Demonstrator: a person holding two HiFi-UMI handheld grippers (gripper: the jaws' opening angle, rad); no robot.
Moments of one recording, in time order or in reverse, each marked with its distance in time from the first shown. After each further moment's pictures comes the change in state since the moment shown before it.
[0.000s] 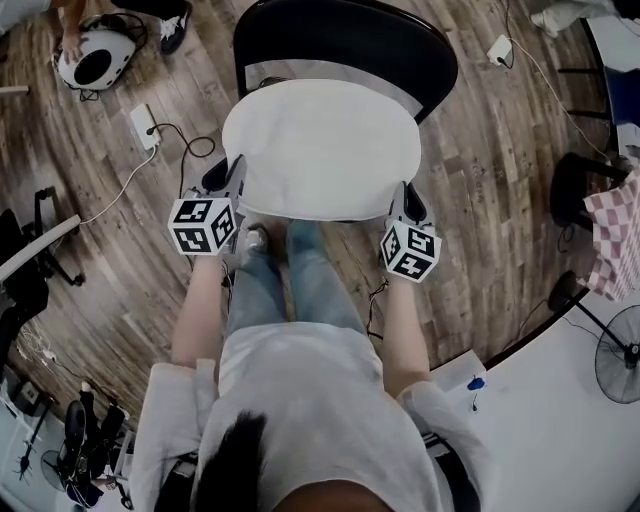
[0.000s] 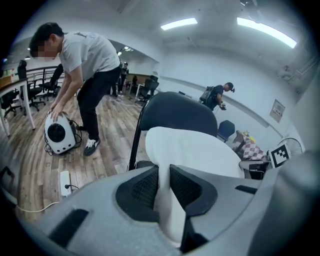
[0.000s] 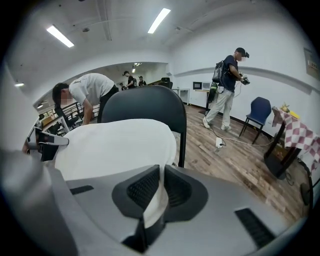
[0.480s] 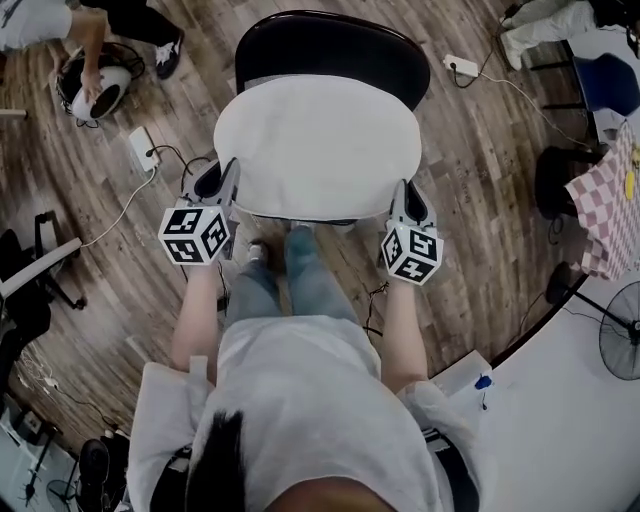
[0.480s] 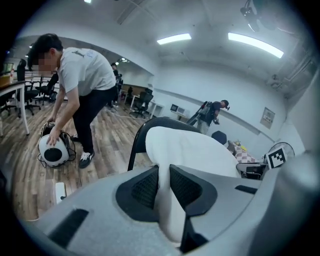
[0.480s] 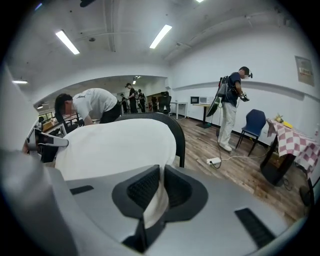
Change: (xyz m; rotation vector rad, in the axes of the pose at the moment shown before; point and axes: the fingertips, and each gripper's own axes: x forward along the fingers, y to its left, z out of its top) left arm -0.060 -0.018 0.057 0.021 -0.129 -0.071; right arm -0.066 0.015 0.060 -0.007 -0.140 -0.032
